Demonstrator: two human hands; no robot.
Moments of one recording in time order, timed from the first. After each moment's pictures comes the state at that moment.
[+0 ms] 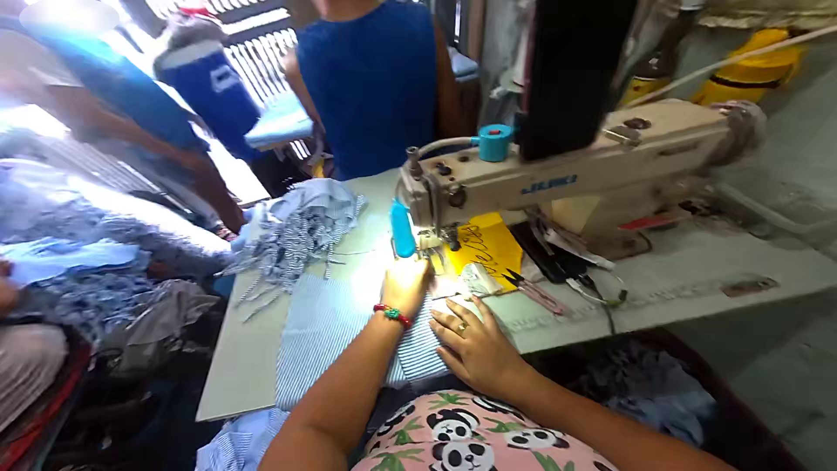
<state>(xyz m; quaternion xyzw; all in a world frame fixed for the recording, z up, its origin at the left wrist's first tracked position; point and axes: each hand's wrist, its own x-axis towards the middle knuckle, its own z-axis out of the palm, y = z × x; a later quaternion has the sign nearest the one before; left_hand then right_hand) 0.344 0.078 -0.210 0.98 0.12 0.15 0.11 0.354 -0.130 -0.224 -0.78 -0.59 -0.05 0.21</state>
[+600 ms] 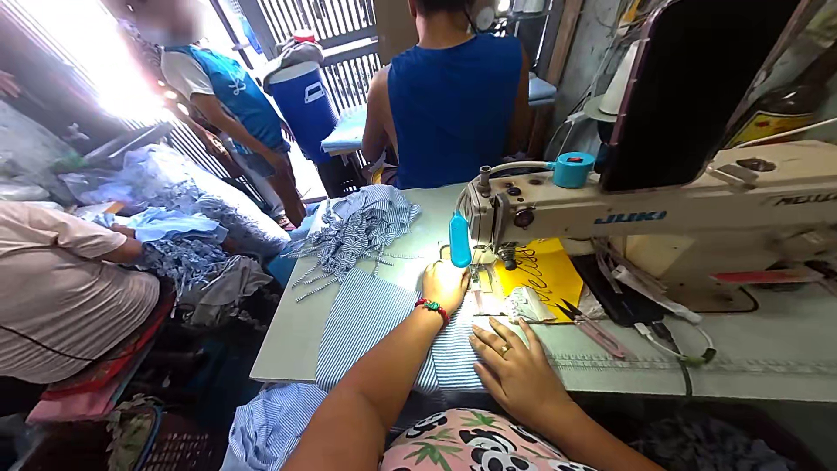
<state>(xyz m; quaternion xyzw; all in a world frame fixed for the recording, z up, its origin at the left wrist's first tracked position) 0.358 0.079 -0.178 0.96 0.24 0.00 0.13 0.354 -0.132 -0.232 -0.77 -0.59 -0.10 0.23</state>
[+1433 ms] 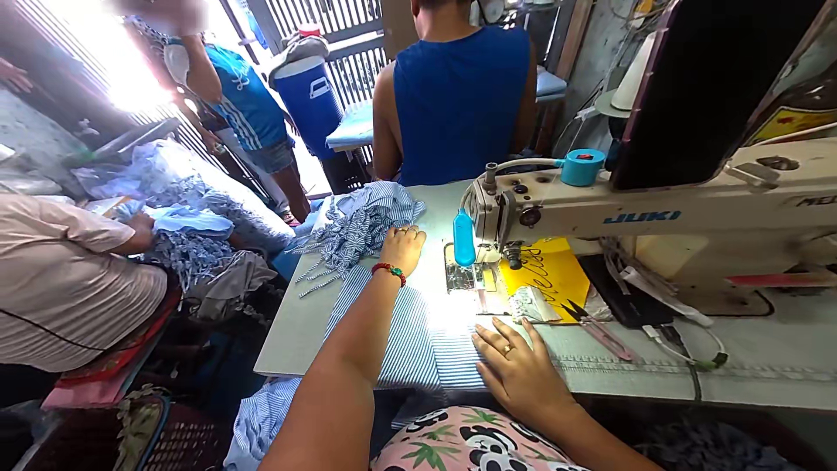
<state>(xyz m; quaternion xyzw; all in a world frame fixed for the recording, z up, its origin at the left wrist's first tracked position) 0.340 0.185 -0.166 0.98 0.19 0.06 -0.08 0.354 -0.130 -0.234 -0.77 -0.59 -0.11 0.23</state>
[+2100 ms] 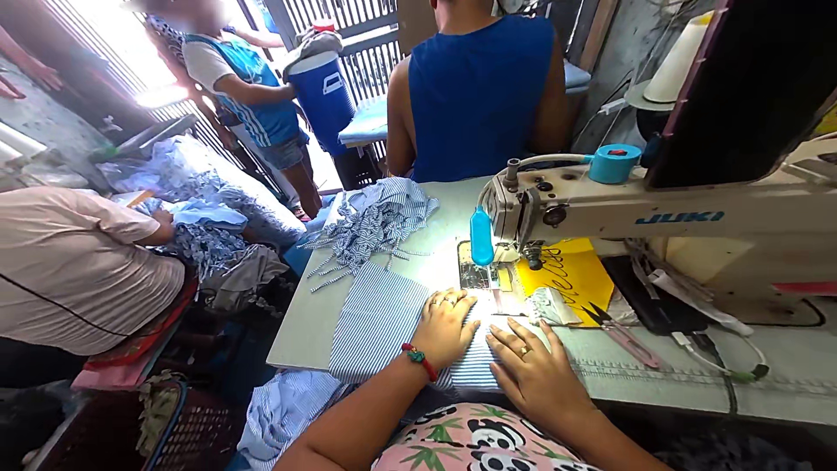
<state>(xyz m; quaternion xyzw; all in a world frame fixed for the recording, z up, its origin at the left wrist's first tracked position) 0.264 0.055 -0.182 0.96 0.19 0.00 0.19 0.356 -0.126 -0.233 -0.76 -0.59 -0.12 0.24</state>
